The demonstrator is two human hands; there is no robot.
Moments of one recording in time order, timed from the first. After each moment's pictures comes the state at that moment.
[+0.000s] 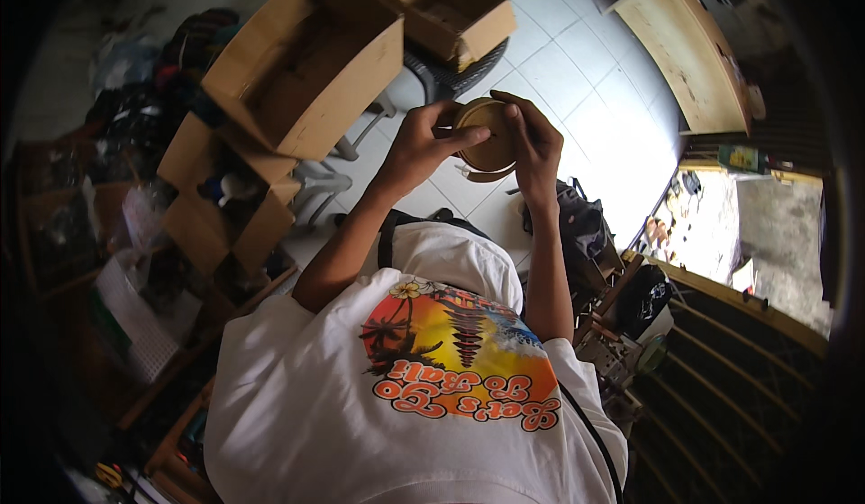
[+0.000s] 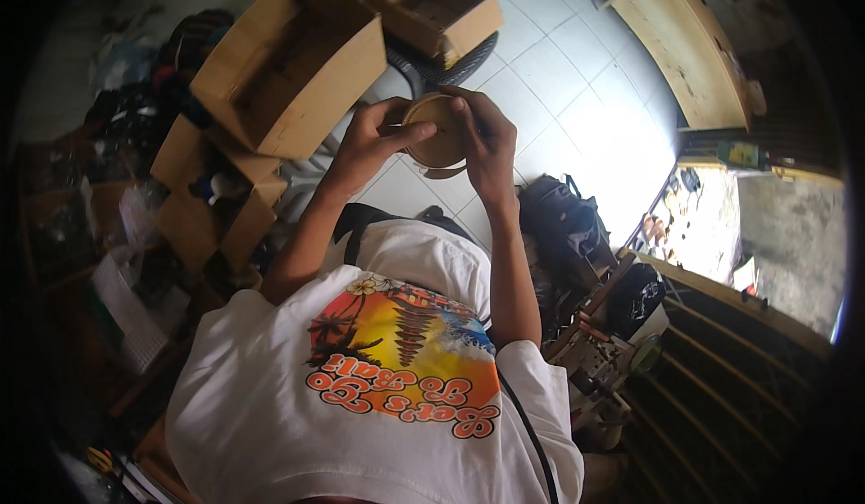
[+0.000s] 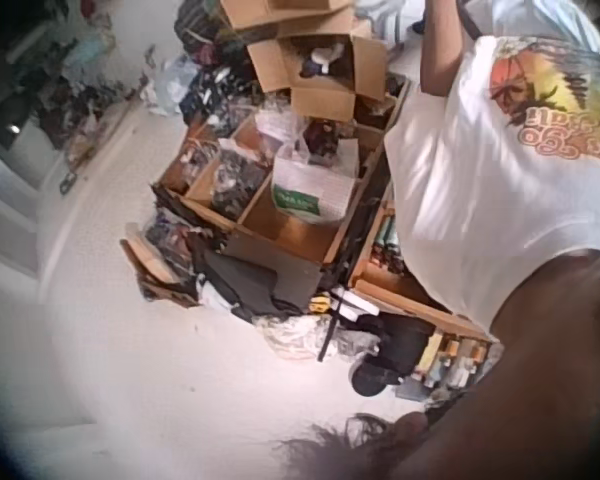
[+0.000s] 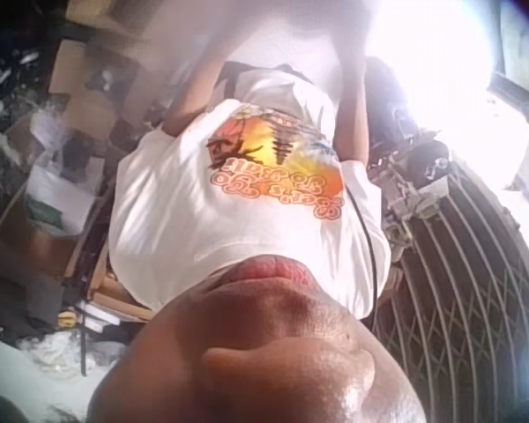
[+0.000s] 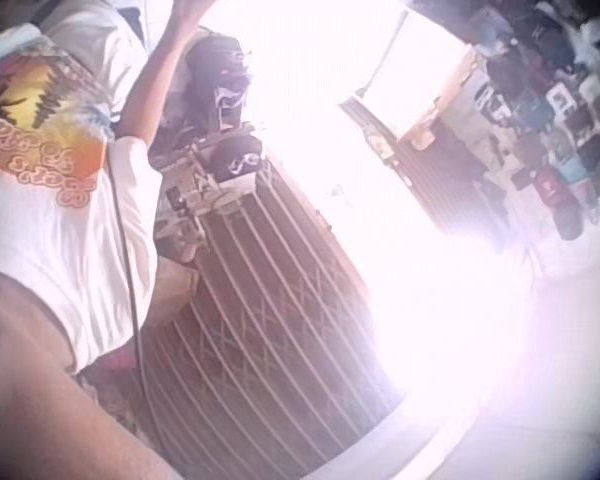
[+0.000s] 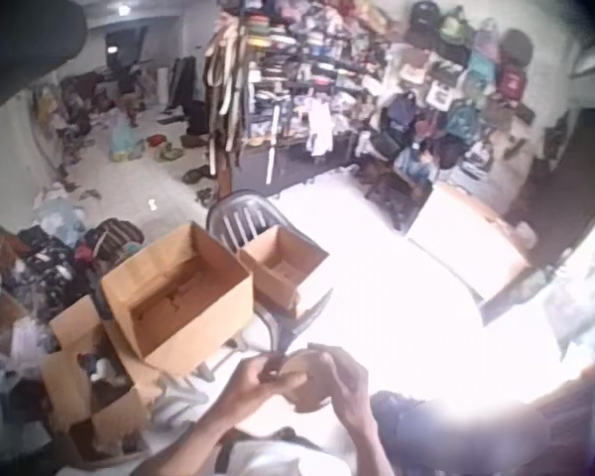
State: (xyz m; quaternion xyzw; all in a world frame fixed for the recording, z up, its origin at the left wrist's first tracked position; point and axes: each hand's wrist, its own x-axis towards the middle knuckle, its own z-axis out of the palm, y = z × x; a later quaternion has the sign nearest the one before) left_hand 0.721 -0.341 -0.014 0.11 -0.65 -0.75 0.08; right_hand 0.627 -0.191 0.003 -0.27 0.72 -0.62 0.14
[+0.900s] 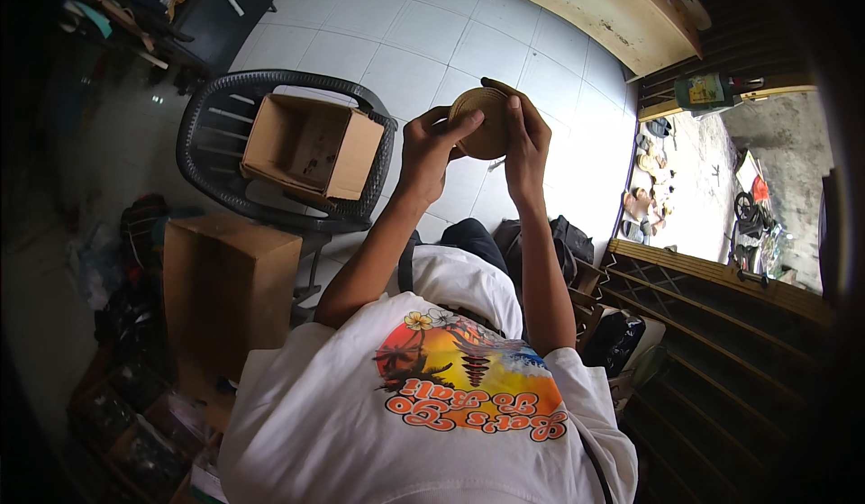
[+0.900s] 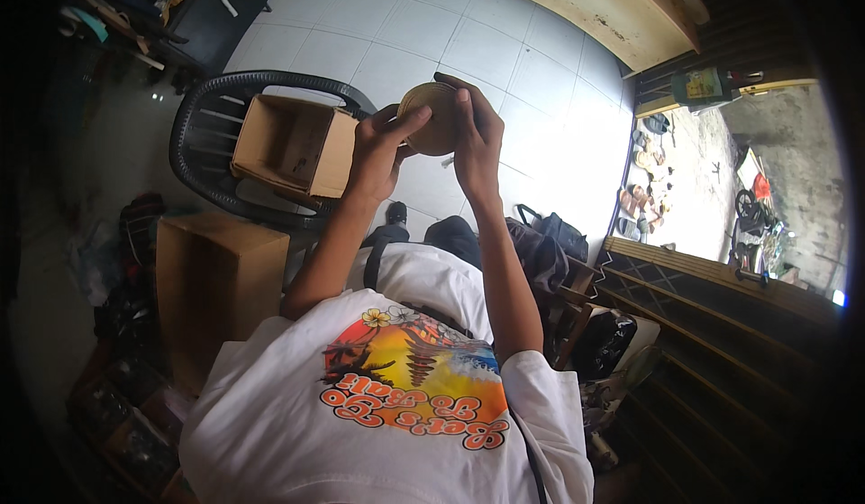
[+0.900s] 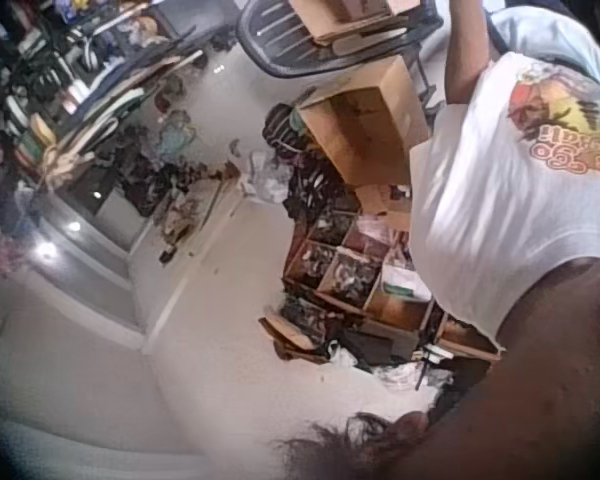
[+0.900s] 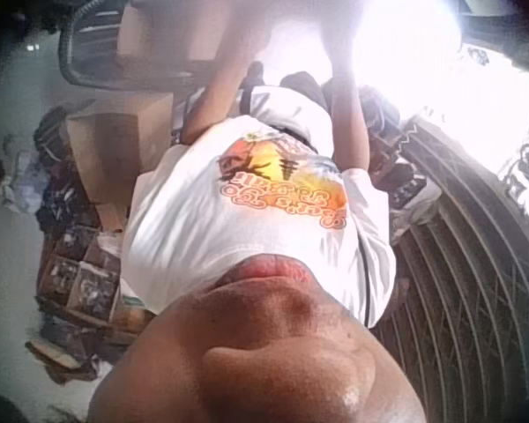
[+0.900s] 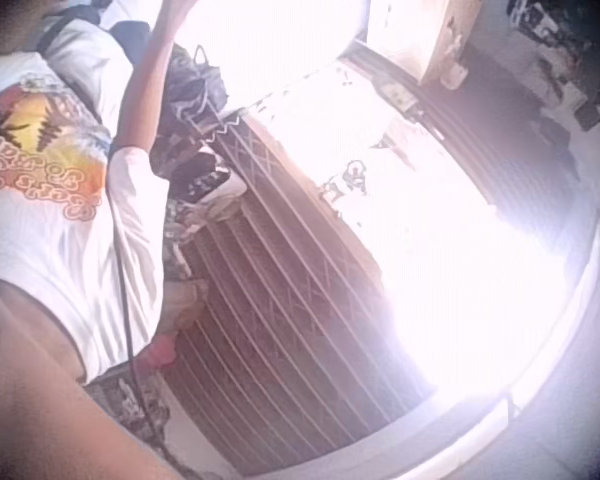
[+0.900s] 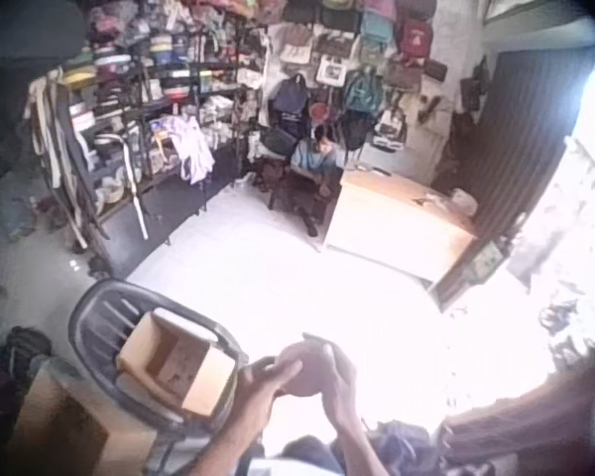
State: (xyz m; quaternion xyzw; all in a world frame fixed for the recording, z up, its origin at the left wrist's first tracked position) left_hand 0.190 -0.236 0.001 0.16 -0.46 -0.87 -0.02; right_hand 0.162 -0.109 0.023 -0.07 0.73 -0.68 -0.01
